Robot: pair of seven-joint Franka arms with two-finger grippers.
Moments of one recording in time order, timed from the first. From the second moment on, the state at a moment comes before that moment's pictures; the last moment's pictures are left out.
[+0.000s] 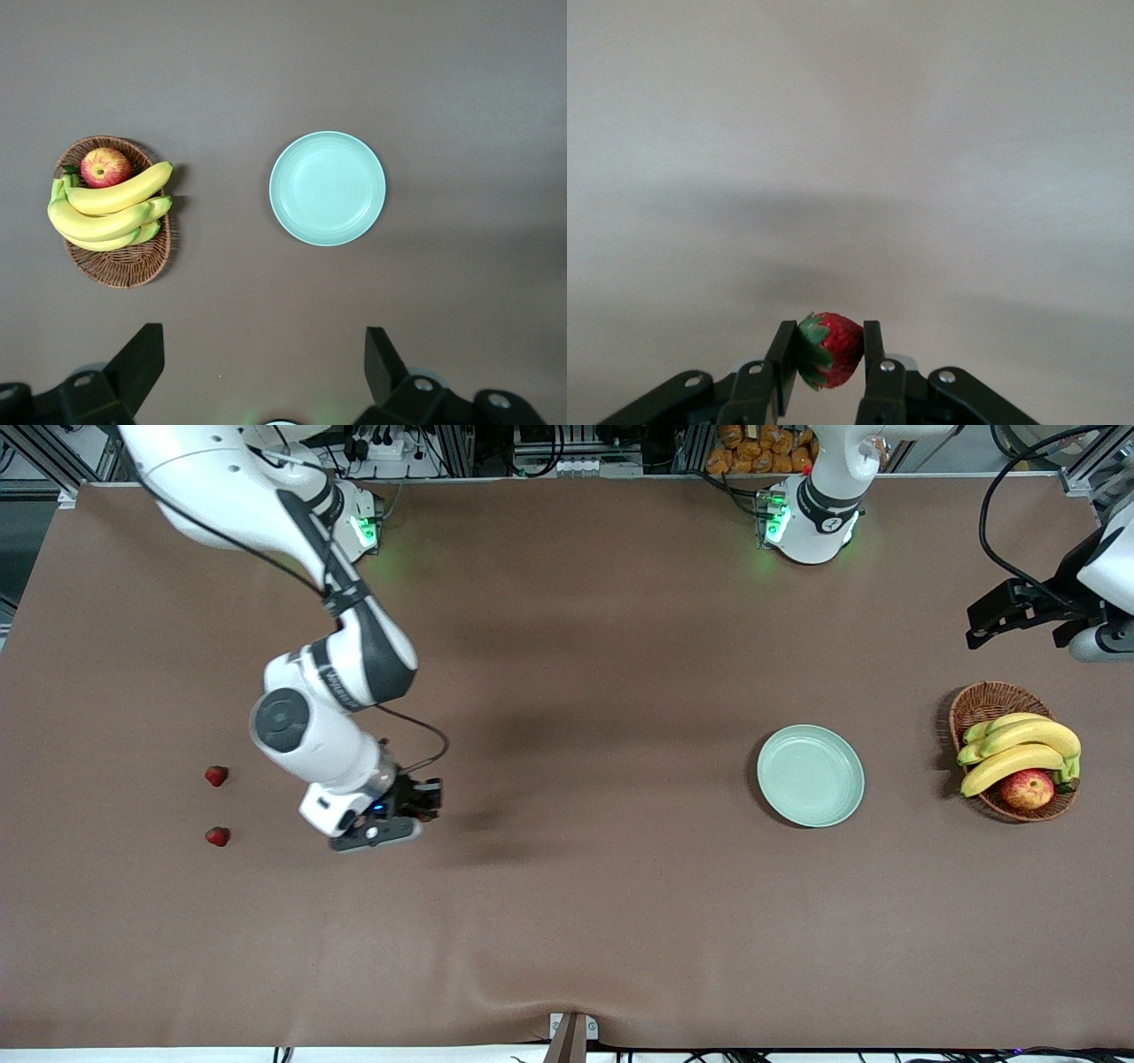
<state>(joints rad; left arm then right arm) -0.10 0.01 0.02 -1.48 0.04 1.46 -0.08 0.32 0.55 0.12 -1.64 0.10 2.32 0.22</state>
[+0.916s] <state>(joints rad) -0.10 0.04 0.02 -1.49 0.04 1.46 -0.06 0.69 0.80 0.12 -1.49 0.10 2.45 0.81</state>
